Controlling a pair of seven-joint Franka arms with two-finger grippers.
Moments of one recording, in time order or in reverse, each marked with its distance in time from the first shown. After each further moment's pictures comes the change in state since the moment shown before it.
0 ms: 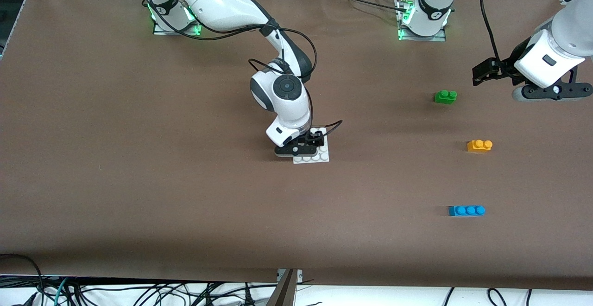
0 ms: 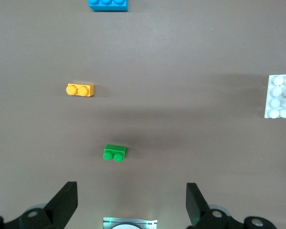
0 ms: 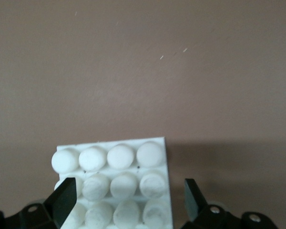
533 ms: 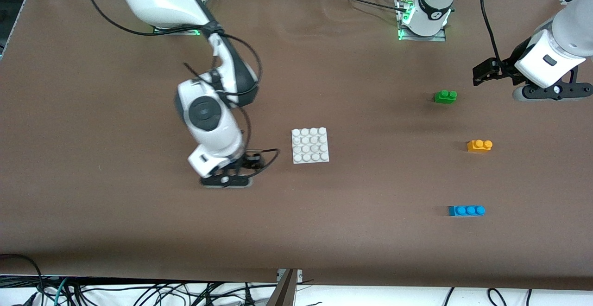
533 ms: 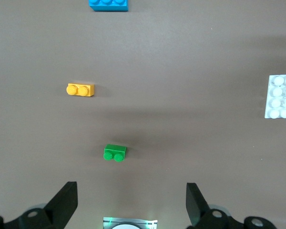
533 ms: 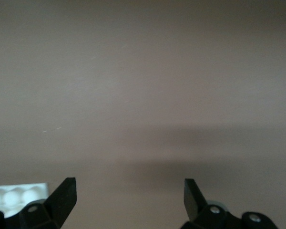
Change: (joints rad) left arm 0.000 0.001 0.001 0.000 0.000 0.000 0.000; right arm -0.275 -0.166 -0.024 0.012 0.000 -0.262 -0.339
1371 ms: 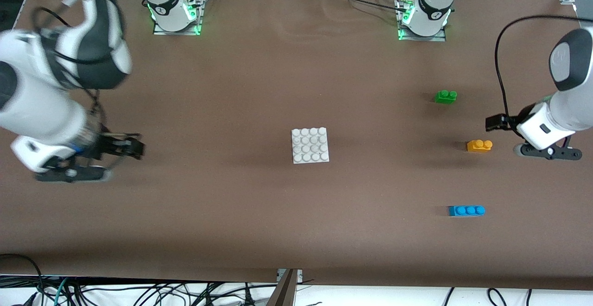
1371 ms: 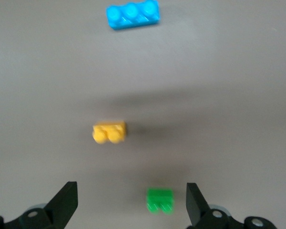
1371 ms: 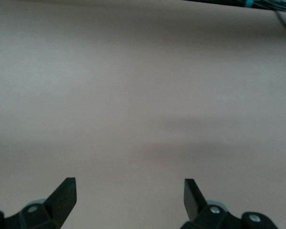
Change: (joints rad) left arm 0.141 0.256 0.031 -0.067 0.099 0.347 0.297; right arm -0.161 -0.288 -0.186 -0.004 0.001 -0.381 -0.359
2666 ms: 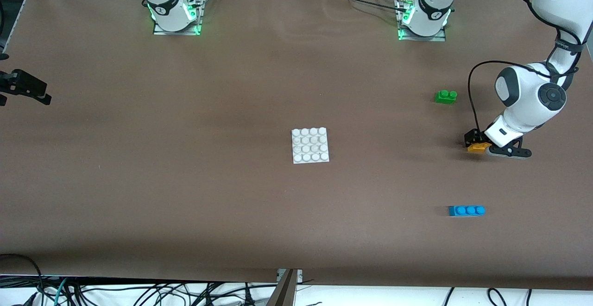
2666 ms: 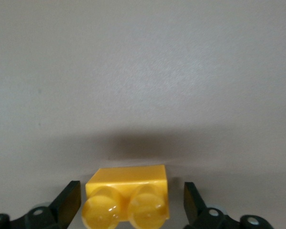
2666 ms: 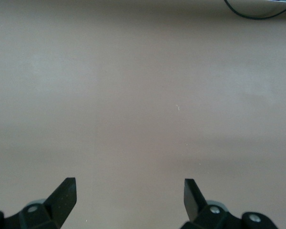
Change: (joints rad) left arm 0.170 0.160 0.003 -0.518 0.004 0.874 0.118; right arm -0.266 -0.316 0.127 -0.208 -0.050 -0.068 -0.200
